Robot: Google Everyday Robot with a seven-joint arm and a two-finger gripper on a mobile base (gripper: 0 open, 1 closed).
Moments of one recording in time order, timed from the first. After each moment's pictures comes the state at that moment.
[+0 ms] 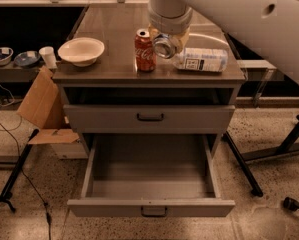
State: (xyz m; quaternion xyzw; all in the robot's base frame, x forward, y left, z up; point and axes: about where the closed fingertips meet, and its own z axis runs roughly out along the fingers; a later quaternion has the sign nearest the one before) arm 0.663 -0.066 0.943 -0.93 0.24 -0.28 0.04
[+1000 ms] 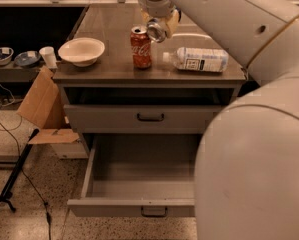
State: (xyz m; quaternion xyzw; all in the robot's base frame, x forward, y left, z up) arm 0.739 -0.055 0.949 -0.91 0.31 -0.28 0.03
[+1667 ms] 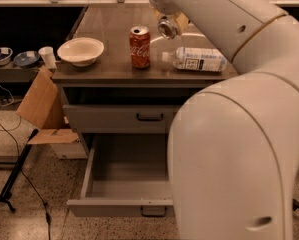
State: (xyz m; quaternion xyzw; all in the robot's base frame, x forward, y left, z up) arm 0.762 -0.085 0.946 -0.89 0.36 -0.28 -0.01
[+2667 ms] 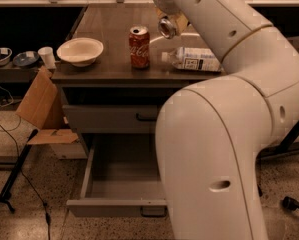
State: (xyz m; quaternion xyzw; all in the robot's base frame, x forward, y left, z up) arm 0.794 -0.093 0.932 -0.88 0.39 -0.26 0.03
